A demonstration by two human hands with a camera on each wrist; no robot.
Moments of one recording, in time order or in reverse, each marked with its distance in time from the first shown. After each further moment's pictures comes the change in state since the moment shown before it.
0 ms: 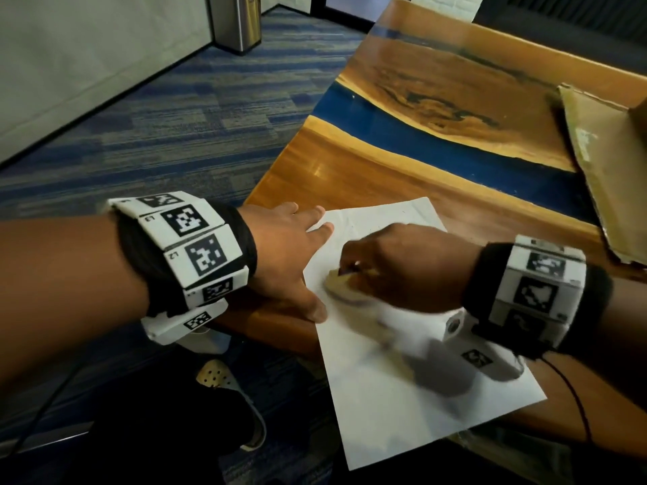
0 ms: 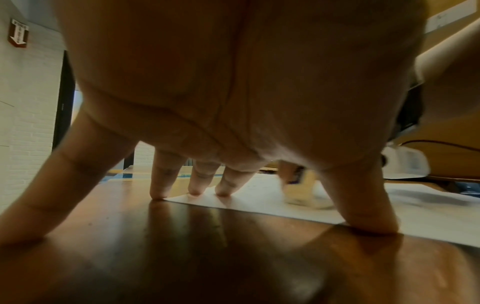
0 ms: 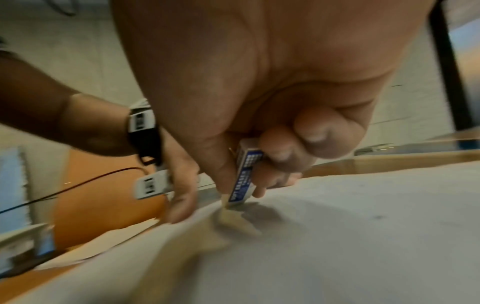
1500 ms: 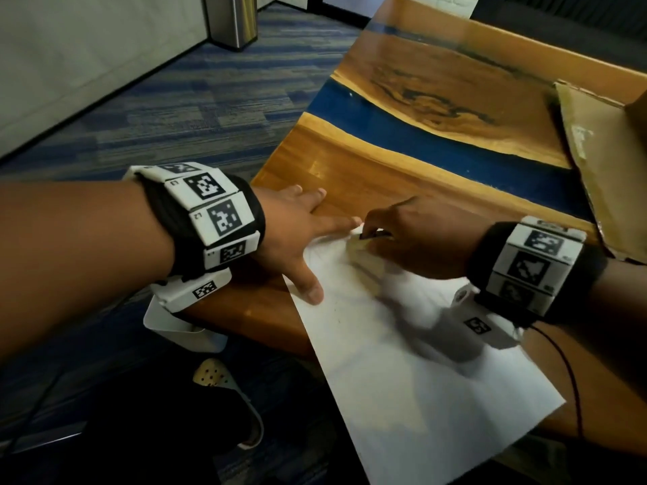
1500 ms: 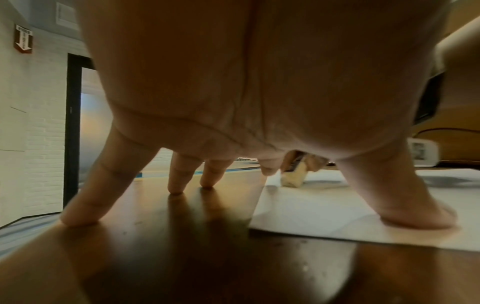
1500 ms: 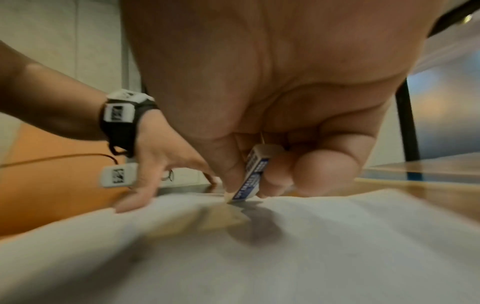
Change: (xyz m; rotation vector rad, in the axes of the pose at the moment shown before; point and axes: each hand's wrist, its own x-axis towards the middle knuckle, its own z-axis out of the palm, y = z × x) left_hand 0.028 -0.010 -0.013 -0.066 -0.008 0.056; right_hand 0.001 0.029 -0.008 -0.038 0.080 0.169
